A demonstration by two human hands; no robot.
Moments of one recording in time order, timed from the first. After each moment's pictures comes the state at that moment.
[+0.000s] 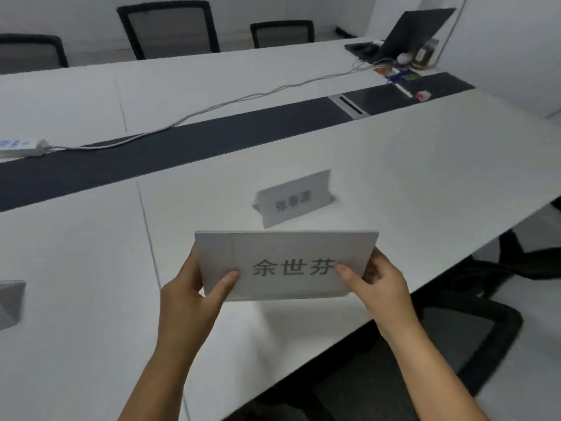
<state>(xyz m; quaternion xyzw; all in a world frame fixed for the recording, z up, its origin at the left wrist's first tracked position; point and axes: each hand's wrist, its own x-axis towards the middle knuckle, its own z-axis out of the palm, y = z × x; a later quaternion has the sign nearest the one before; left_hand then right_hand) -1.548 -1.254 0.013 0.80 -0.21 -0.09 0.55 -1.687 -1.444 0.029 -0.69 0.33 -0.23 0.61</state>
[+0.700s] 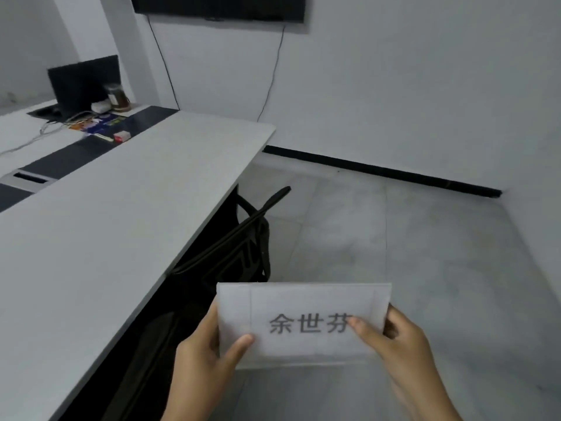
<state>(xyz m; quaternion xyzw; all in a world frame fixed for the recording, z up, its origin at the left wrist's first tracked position) -1.971 -1.575 0.014 0.62 -0.51 -0.35 0.48 -2.206 -1.609 0.024 -0.46 0.59 -0.47 0.46</state>
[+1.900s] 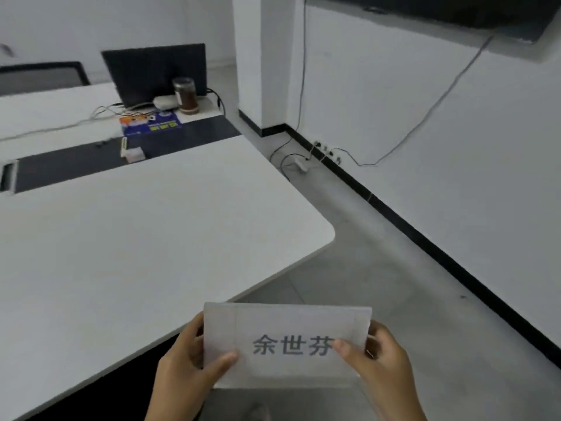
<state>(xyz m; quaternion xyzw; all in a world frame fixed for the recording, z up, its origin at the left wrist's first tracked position) -2.029 -2.274 -0.019 0.79 -0.18 -0.24 0.54 -2.202 -2.450 -0.015 -0.59 0.47 -0.26 0.60</state>
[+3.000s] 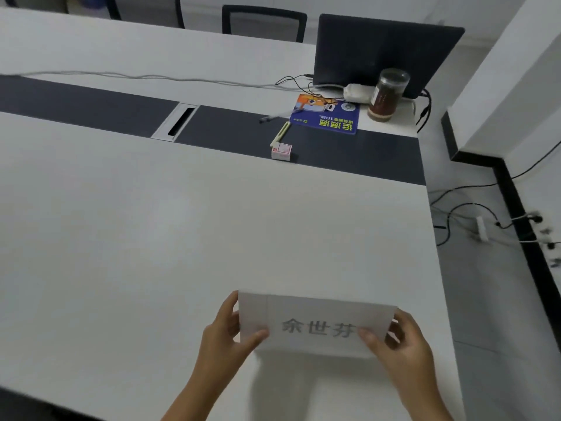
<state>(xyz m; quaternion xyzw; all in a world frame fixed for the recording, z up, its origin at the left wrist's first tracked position) -1.812 -2.412 -0.059 0.81 0.11 -0.10 0.57 -1.829 -2.659 -0.059 -0.77 0.17 -0.02 0.62</state>
